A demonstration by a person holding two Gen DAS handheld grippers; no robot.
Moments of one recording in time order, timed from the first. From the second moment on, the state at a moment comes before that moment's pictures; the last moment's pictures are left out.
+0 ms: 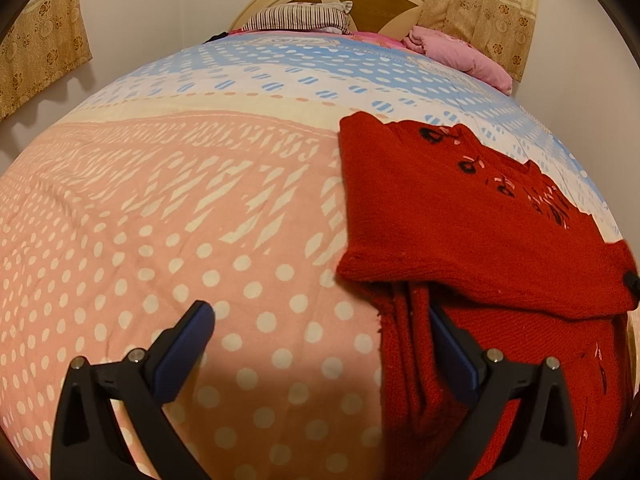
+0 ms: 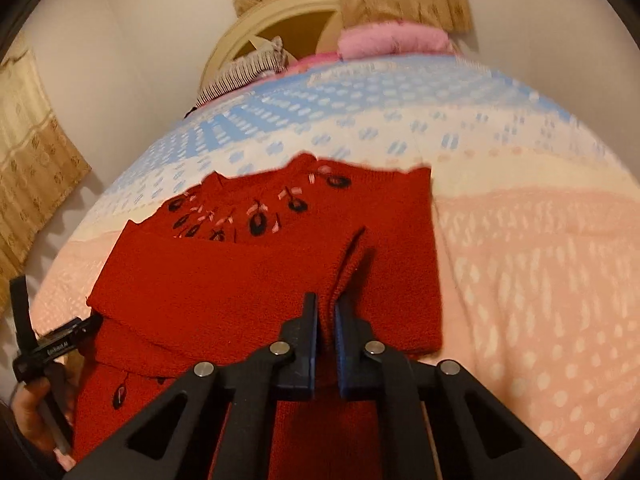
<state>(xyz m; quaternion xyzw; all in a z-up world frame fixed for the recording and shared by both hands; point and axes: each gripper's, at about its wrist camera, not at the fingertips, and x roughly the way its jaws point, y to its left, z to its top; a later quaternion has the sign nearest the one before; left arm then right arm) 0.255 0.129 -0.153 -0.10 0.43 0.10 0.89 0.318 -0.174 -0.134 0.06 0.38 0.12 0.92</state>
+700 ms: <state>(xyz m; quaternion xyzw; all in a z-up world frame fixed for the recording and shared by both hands) 0.213 0.139 -0.113 -0.13 0.33 0.12 0.93 0.302 -0.197 -0.118 0.06 0.35 0.08 0.93</state>
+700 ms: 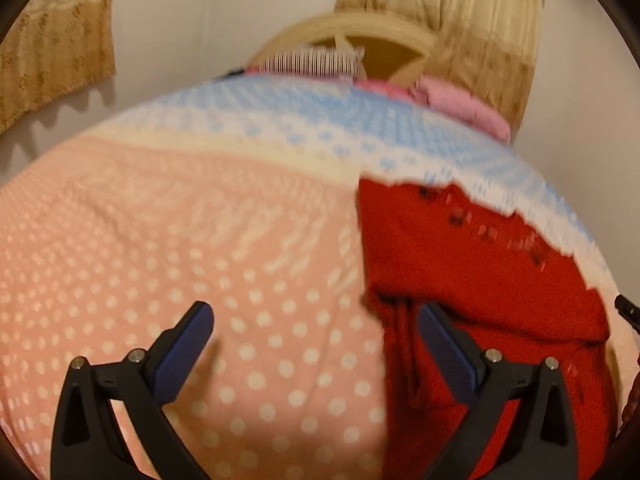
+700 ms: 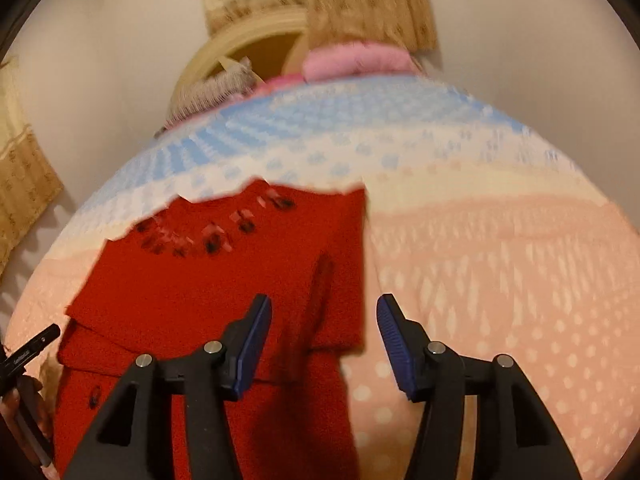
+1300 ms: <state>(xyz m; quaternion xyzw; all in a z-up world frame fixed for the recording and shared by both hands) 0.255 0.132 -0.145 -0.08 0.42 0.11 0.90 0.311 -0.175 -0.155 0.09 0.42 0.17 0.89</state>
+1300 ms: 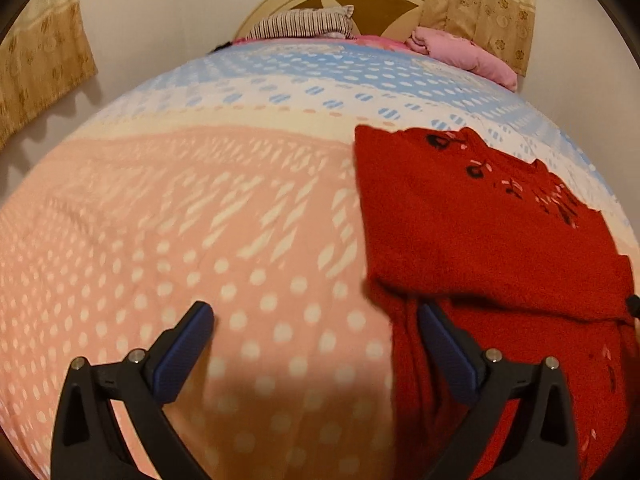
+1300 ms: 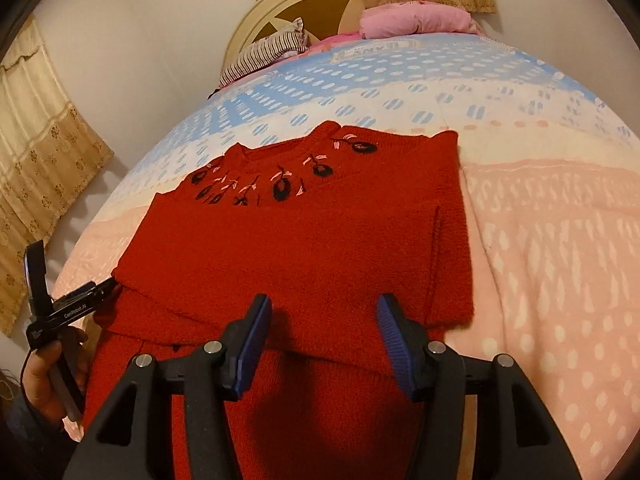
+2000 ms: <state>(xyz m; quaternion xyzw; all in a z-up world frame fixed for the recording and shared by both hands) 0.166 0.080 -0.110 -0.03 0.38 0.04 0.92 0.236 -0.163 -0.151 0.04 0.42 0.17 0.89</state>
